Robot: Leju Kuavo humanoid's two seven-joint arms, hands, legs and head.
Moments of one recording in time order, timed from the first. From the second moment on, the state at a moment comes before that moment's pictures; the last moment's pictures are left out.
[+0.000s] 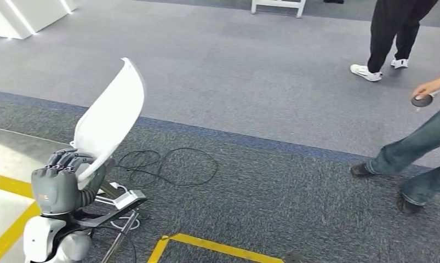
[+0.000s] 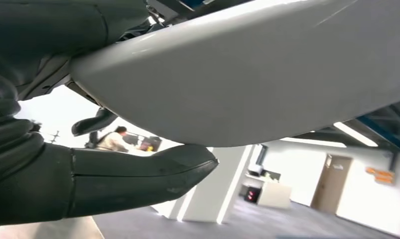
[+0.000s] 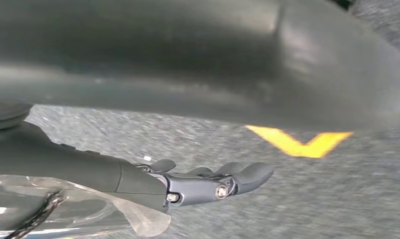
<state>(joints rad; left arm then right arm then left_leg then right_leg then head) -0.05 -0.18 -0.06 -1.54 -1.28 0.70 -0.43 -0.11 0.01 1.55 -0.12 -1.27 -0.39 -0.31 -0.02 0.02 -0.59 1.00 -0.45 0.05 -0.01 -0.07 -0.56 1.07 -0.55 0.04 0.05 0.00</state>
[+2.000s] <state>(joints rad) -0.11 -0.17 -0.11 -1.50 -1.32 0.70 -0.37 -0.11 0.00 1.55 -0.12 -1.26 -0.38 -0.31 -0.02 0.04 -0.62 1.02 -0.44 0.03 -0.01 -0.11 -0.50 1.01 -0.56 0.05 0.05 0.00</state>
